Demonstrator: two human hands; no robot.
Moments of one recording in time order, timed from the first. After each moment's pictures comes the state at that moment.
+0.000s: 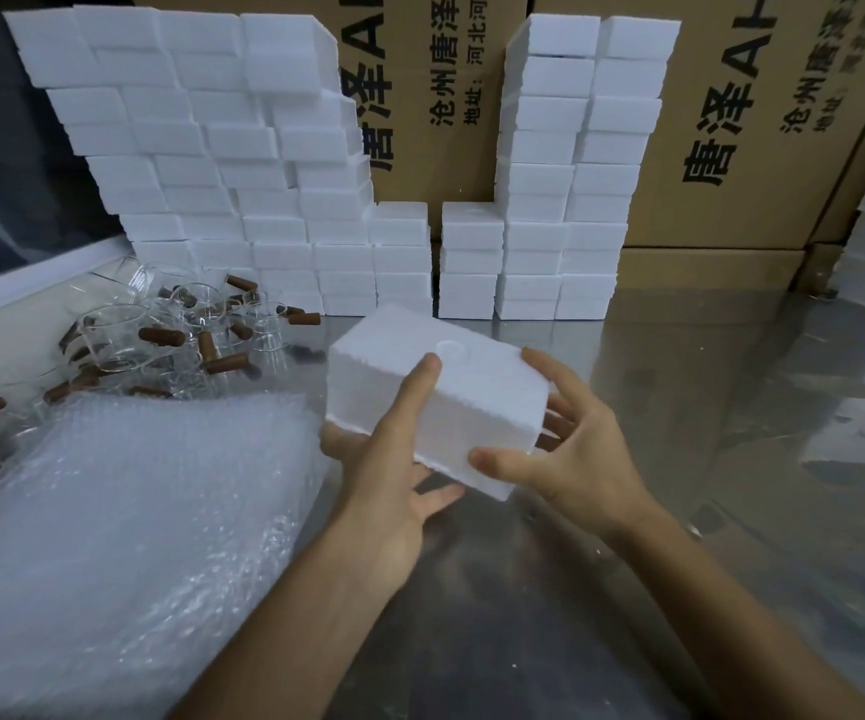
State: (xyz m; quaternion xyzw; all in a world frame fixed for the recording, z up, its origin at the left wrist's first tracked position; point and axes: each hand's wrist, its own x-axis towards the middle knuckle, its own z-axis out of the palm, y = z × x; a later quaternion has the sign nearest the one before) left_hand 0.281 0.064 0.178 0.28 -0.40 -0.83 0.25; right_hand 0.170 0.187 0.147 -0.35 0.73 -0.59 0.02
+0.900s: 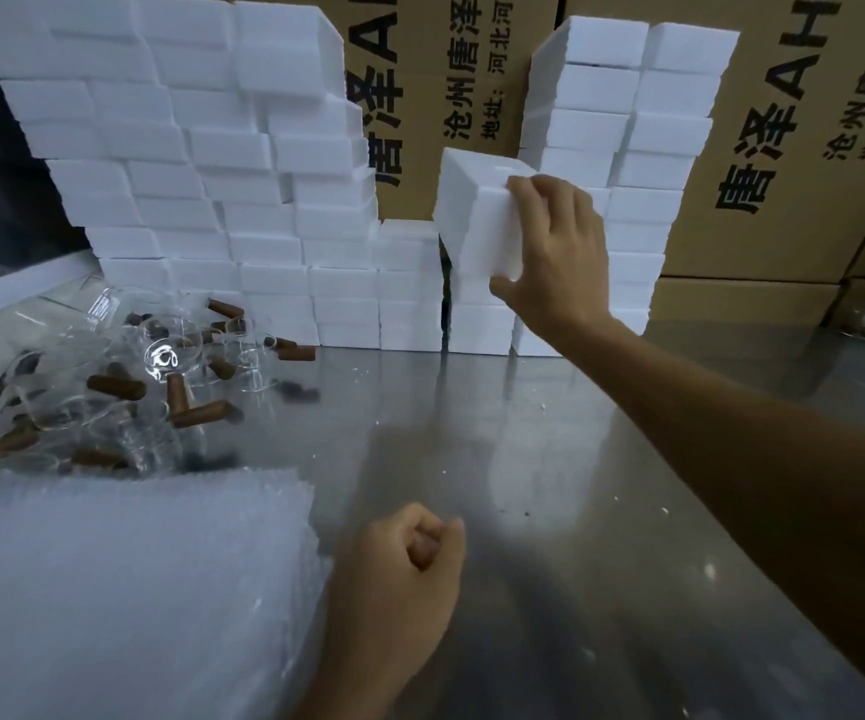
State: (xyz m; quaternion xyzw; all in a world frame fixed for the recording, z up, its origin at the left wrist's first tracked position) left_hand 0.241 0.008 0.101 0.21 -0.79 -0.47 0.32; right_hand -0.001 0.052 0.251 -0.38 0.78 -0.19 -0.47
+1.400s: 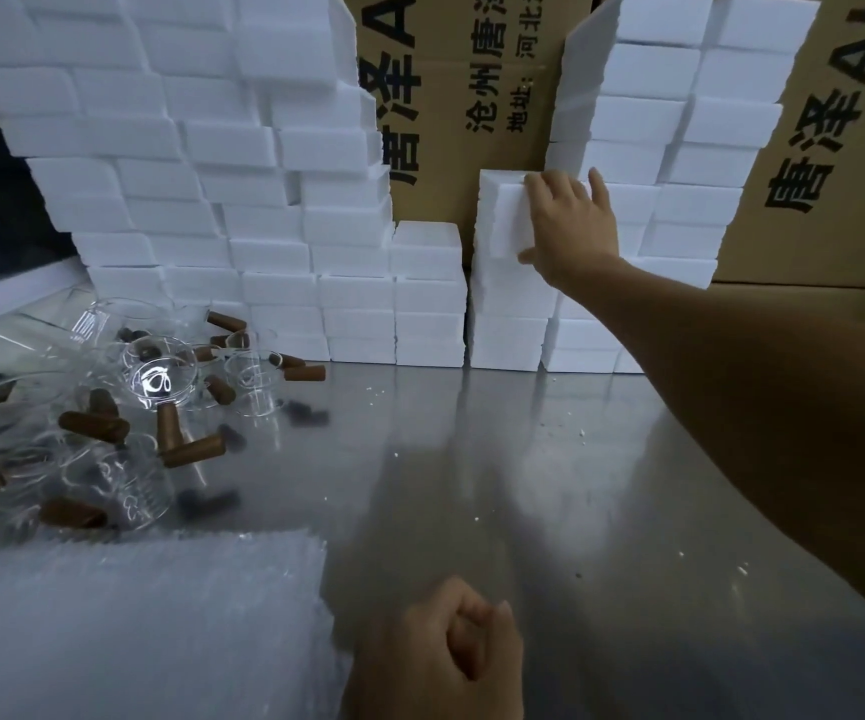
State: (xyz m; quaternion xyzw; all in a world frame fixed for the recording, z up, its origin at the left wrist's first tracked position) left_hand 0.233 0.011 0.095 0.22 -0.80 -0.42 0.37; right_hand -0.107 -0.012 0.272 -0.33 0.86 -0.02 -0.39
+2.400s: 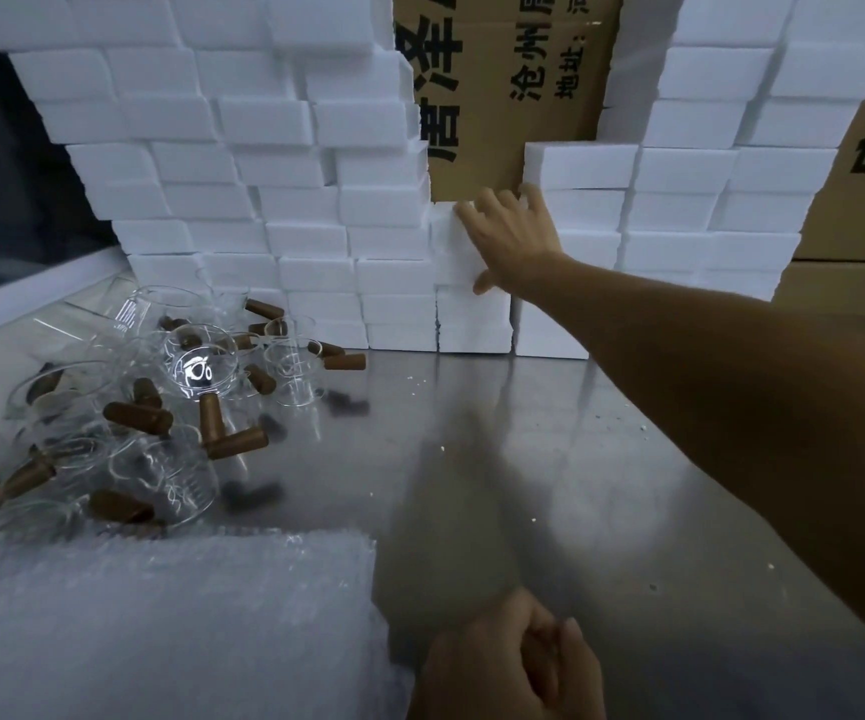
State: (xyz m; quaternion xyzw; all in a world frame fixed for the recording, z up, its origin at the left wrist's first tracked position) left_hand 0.230 0.007 0.086 0.21 -0.81 -0.40 0.37; right_hand -0.088 -0.107 0.244 -0.41 0.84 0.11 -0.34
